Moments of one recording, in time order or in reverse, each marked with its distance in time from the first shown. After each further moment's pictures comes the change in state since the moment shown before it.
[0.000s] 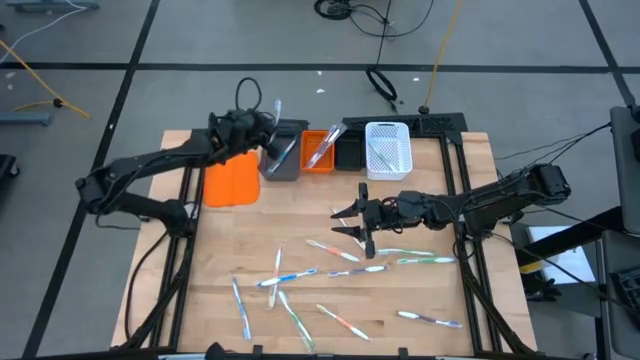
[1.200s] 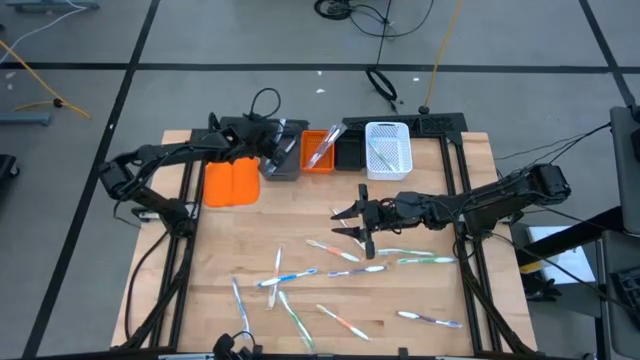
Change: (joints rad) left arm 0.065 0.207 0.000 -0.088 0.085 -0.071; right arm 0.000 0.000 0.000 -0.034 0.000 0.013
